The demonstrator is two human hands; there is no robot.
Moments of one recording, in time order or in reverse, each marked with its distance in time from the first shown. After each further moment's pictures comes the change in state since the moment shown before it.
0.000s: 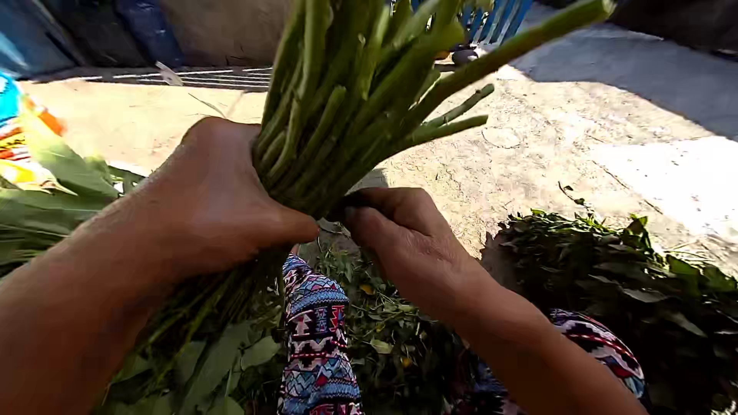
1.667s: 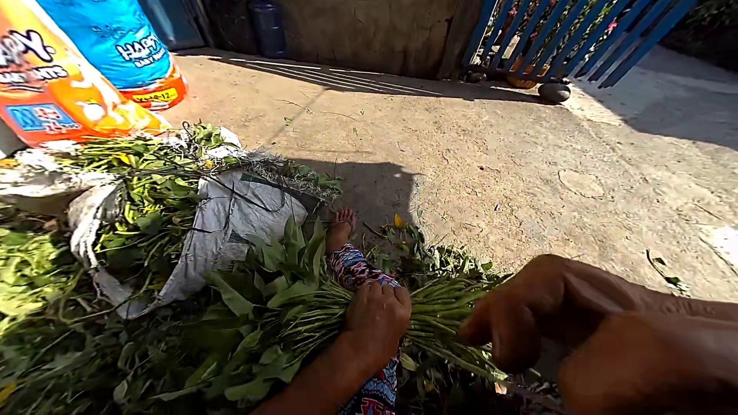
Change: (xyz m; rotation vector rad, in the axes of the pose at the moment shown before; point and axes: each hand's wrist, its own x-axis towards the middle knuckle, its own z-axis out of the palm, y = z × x) left_hand -0.093 -0.061 0.181 0.408 -0.205 -0.029; right_hand -0.023 -0.063 -0.021 0.097 -0.570 -0.132
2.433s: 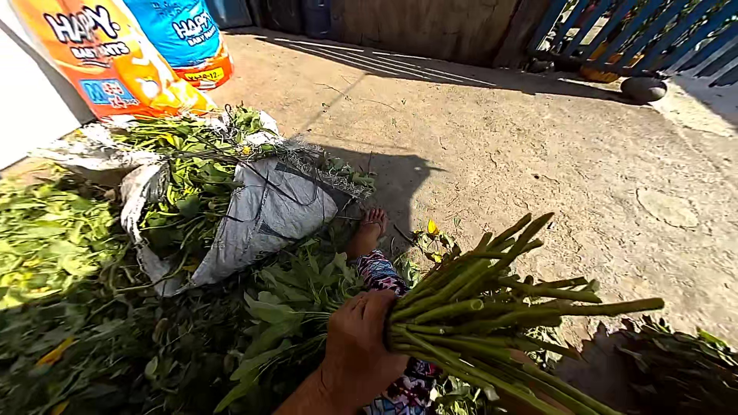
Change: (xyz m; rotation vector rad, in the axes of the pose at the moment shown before) left_hand -0.018 -0.069 0.016 -0.341 0.766 -0.134; right_hand 0.019 0.304 0.024 1.093 0.640 0.590
